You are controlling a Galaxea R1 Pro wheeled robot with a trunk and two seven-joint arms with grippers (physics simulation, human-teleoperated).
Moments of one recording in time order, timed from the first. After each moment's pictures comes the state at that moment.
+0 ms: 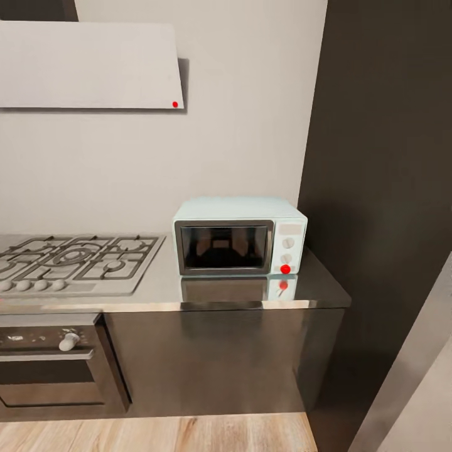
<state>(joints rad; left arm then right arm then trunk) 0.00 -0.03 -0.01 -0.03 0.16 -0.04 0.07 0.00 -0.01 0.00 0.02 0.06 -0.11 0.00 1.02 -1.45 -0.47</state>
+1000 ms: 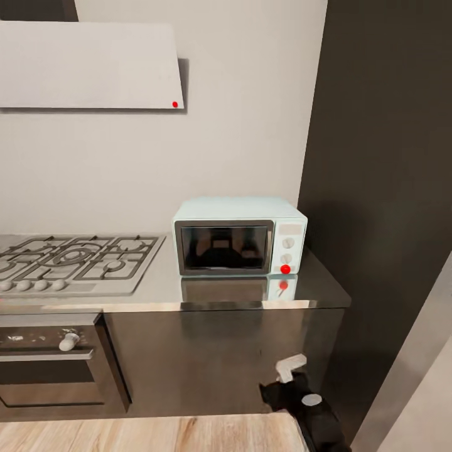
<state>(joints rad) 0.00 -0.03 -0.01 -0.03 0.16 -0.04 0.07 -0.10 0.11 0.15 -1.46 0.28 0.73 0.11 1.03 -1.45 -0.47</state>
